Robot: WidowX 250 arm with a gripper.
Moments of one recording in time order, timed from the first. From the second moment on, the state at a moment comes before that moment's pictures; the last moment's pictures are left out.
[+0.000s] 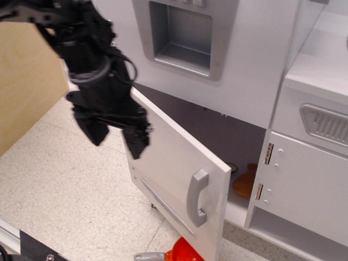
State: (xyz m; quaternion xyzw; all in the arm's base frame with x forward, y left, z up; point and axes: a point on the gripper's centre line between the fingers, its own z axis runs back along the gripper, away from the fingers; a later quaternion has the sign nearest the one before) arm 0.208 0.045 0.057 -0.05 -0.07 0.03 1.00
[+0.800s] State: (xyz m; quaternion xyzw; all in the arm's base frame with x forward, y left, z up) arm 0.248 0.036 -0.030 -0.04 -0.09 0.05 0.99
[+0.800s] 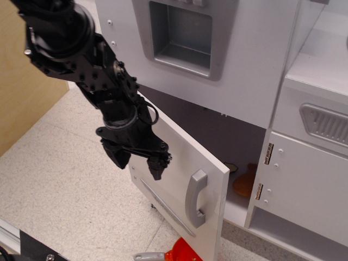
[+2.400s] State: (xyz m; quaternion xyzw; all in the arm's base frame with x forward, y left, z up) arm 0.317 -0.003 -0.066 -0.07 -0.10 0.11 0.99
